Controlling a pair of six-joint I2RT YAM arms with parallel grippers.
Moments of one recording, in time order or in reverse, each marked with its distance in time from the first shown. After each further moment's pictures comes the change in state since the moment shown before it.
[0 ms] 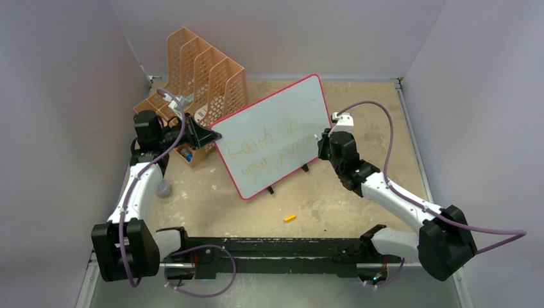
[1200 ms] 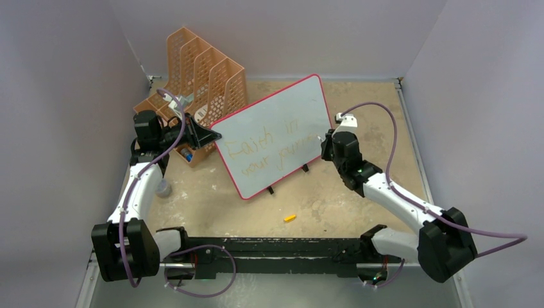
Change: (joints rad) left arm 0.001 0.000 0.000 0.000 -0.002 0.000; right arm -0.035 -0.004 -0.013 -0.021 -0.013 0.019
